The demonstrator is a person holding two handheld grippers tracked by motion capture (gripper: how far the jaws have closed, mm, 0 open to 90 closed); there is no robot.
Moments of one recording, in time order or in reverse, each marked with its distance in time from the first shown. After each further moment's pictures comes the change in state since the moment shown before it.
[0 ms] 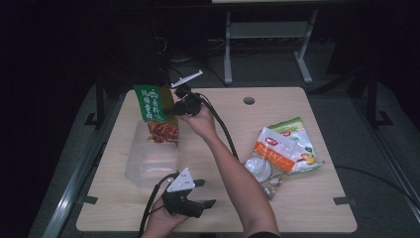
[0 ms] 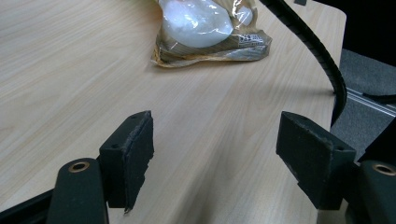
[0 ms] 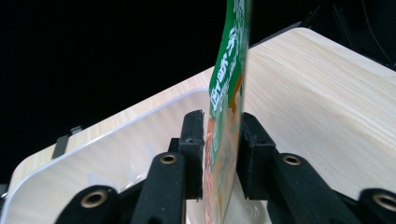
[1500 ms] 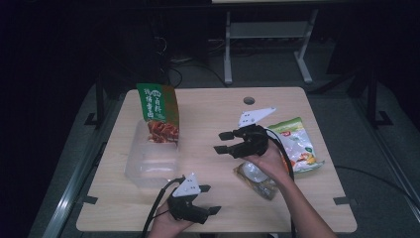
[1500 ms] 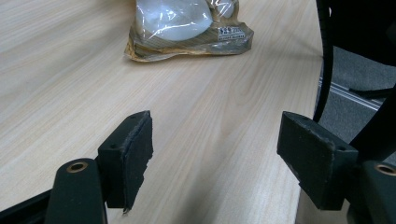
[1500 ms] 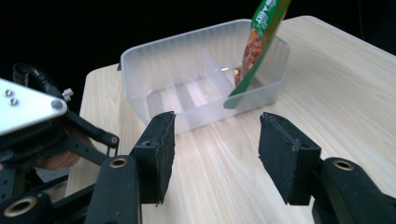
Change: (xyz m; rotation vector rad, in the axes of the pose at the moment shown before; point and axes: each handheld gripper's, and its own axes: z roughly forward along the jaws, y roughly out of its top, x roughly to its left) left arm -0.013 -0.003 0.010 0.025 -0.043 0.005; right arm 0.043 -0.129 -0.165 -0.055 0.023 -0.154
